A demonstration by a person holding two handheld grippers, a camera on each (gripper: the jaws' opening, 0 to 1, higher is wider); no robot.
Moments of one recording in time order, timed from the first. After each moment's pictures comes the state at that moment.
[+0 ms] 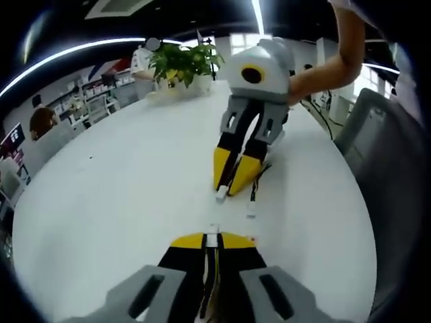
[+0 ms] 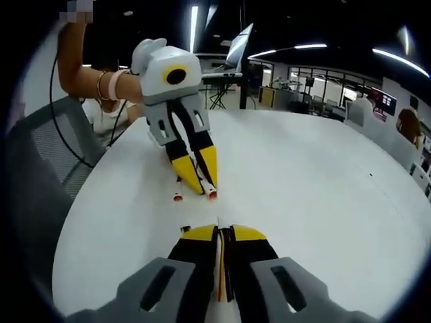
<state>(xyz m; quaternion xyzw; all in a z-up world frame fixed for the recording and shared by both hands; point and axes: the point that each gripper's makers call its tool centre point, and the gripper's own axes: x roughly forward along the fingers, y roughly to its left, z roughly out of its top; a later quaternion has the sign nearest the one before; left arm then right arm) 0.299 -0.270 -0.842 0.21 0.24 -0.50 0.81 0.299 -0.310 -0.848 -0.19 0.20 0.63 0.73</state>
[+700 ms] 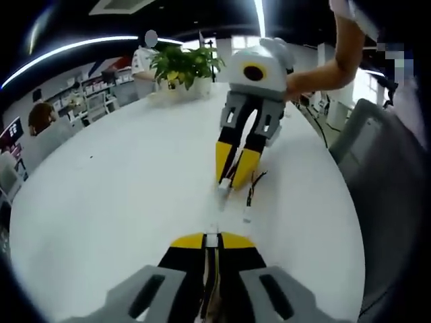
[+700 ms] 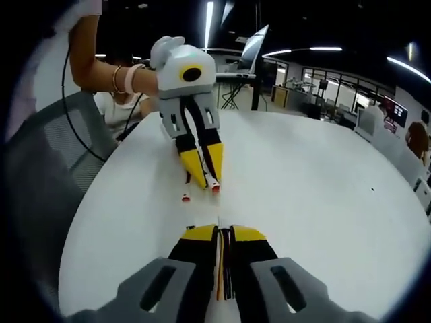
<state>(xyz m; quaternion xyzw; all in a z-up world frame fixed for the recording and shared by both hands) 0.296 -0.267 -0.821 0.19 0.25 -0.50 0.80 0.298 -0.317 -0.826 -0.23 0.20 0.65 0.70</state>
